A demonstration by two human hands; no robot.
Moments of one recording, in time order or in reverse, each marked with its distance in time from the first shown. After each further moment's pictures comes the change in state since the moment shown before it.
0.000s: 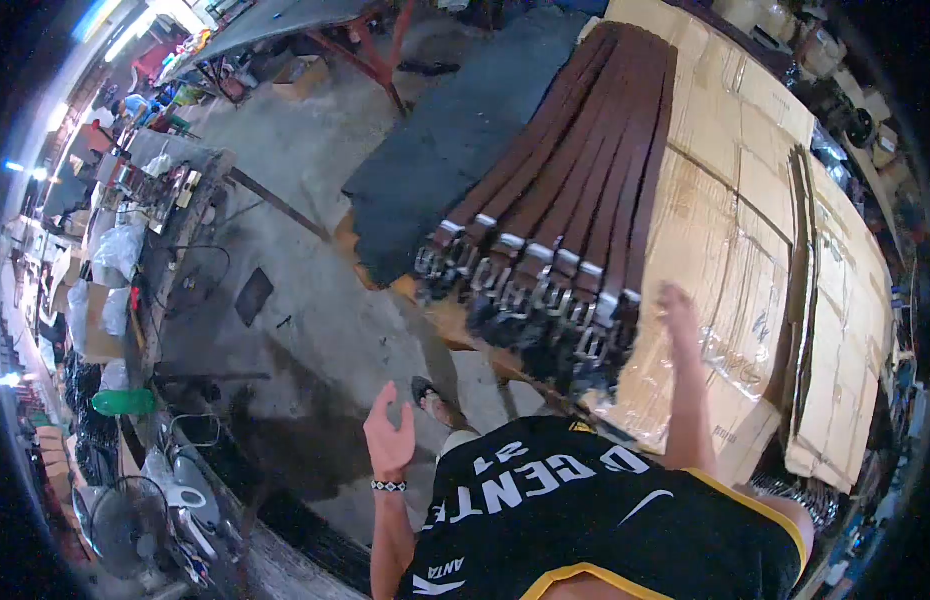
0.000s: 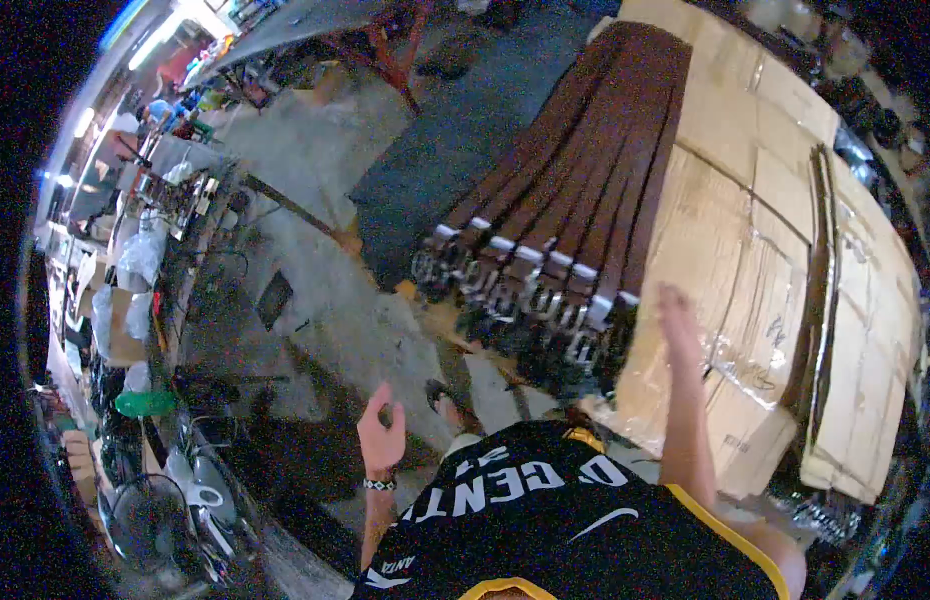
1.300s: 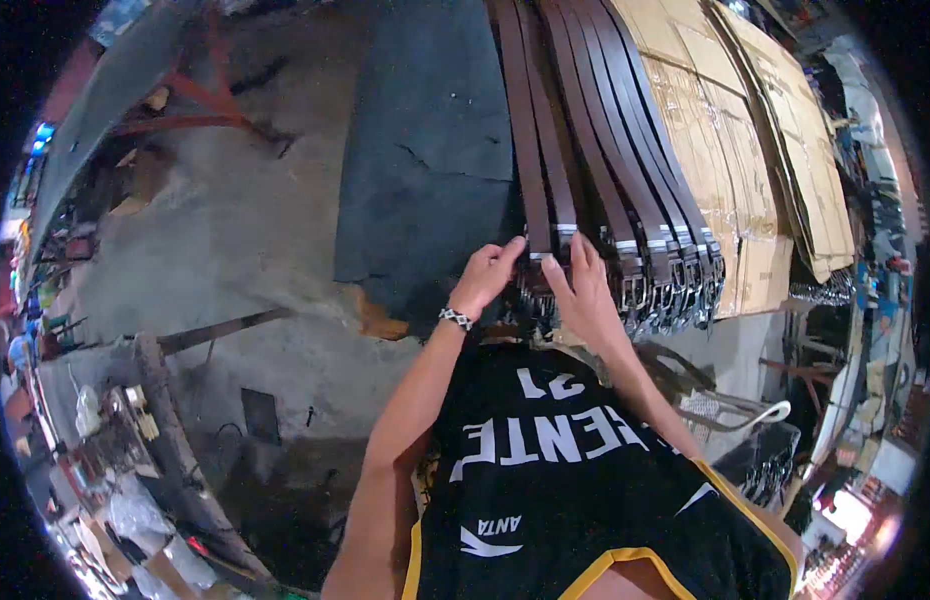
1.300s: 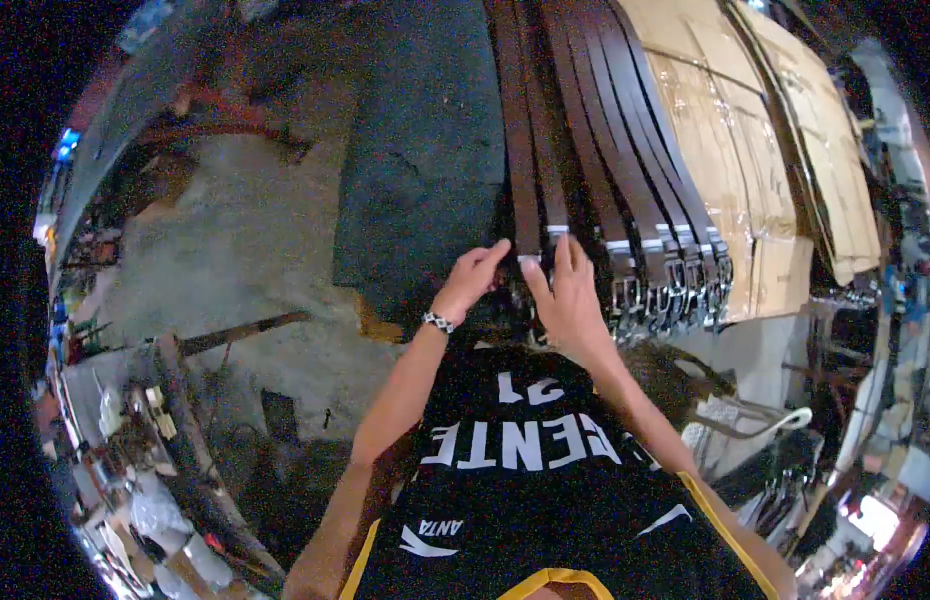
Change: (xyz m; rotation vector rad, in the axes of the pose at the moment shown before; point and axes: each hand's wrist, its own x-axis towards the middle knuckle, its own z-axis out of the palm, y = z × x) left_hand 0.427 0.025 0.132 -0.185 -1.276 0.001; right_hand -0.079 -0.205 0.397 -0.488 0.277 -0.135
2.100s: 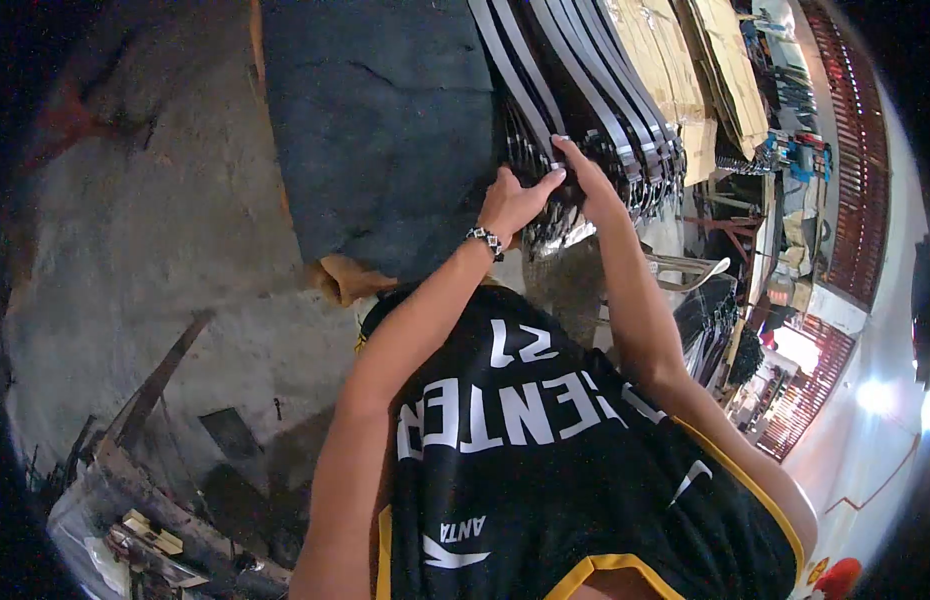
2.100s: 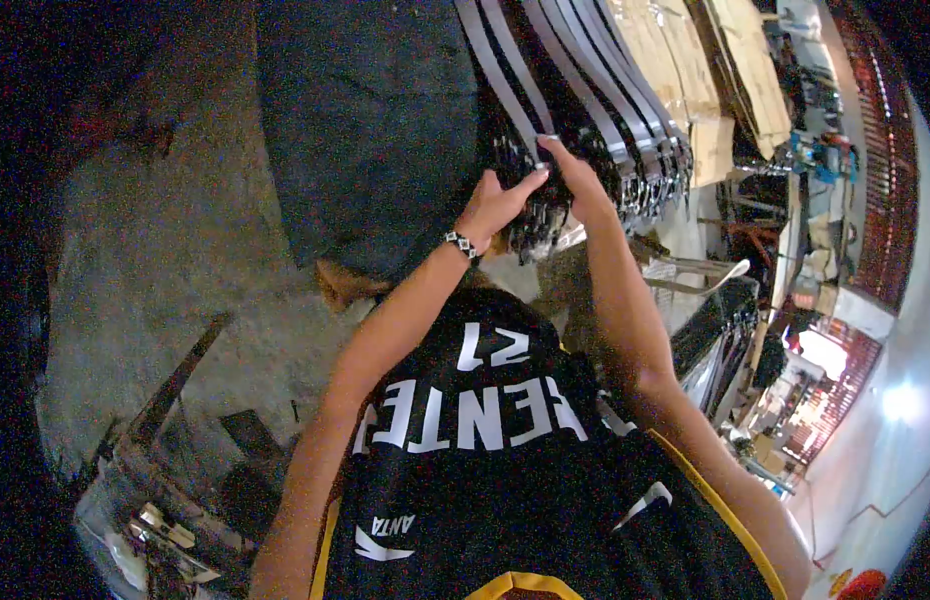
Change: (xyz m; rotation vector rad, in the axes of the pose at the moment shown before) left_hand 0.015 -0.006 0.019 -0.108 -0.338 -0.019; right_hand 0.047 0.016 0.030 0.575 0.057 0.952
